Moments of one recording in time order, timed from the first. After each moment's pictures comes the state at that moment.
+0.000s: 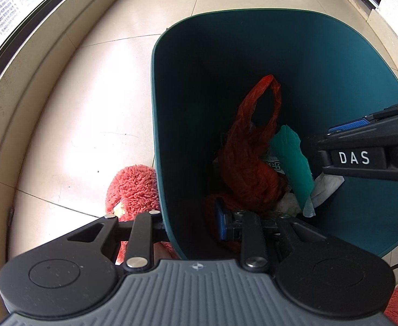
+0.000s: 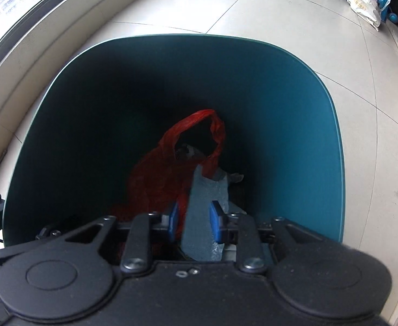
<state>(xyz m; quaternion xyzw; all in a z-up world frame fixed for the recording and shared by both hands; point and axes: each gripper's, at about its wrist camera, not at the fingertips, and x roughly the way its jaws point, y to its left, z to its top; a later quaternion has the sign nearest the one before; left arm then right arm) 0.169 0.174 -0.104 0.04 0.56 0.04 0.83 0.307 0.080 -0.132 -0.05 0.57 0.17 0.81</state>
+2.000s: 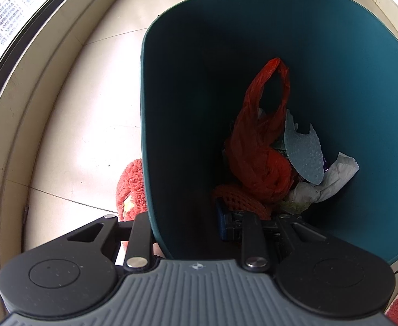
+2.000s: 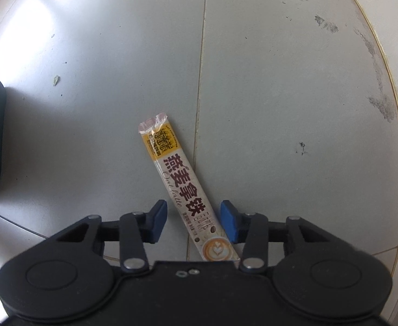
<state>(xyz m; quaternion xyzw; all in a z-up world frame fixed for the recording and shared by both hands) 0.179 0.154 -0.131 0.08 0.58 0.07 0.81 0.246 -0.236 -0.340 0.05 0.66 -0.02 0.75</state>
